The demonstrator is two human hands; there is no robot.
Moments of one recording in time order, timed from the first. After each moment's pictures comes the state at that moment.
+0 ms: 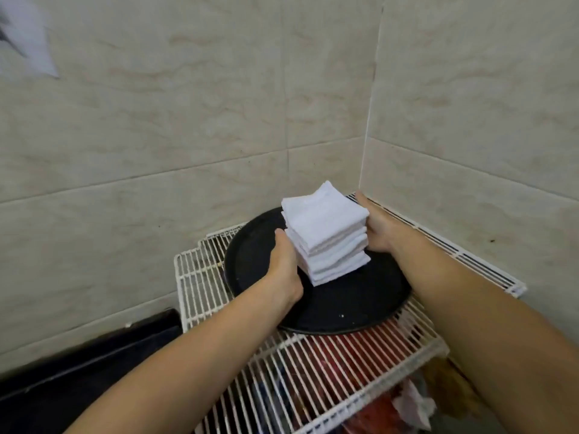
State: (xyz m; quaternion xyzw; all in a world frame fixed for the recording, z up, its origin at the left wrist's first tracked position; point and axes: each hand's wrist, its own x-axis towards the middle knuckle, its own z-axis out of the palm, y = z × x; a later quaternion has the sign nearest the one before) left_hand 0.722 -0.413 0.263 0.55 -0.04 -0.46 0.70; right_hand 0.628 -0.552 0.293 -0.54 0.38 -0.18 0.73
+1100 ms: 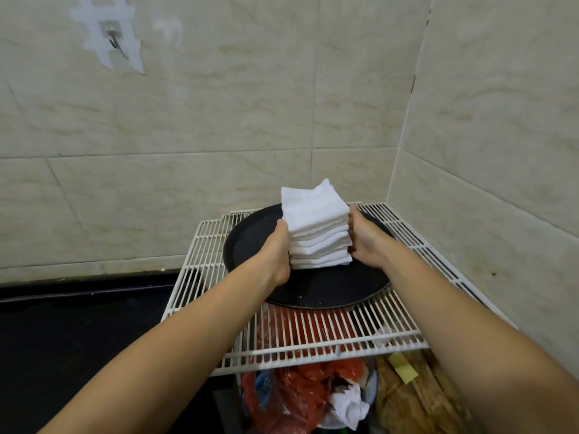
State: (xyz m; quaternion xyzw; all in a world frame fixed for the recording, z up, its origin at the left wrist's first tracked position) left_hand 0.681 -0.412 0.267 0.62 -0.06 -0.38 0.69; right_hand 0.603 -0.561 0.280 -0.63 0.26 -0.06 0.73
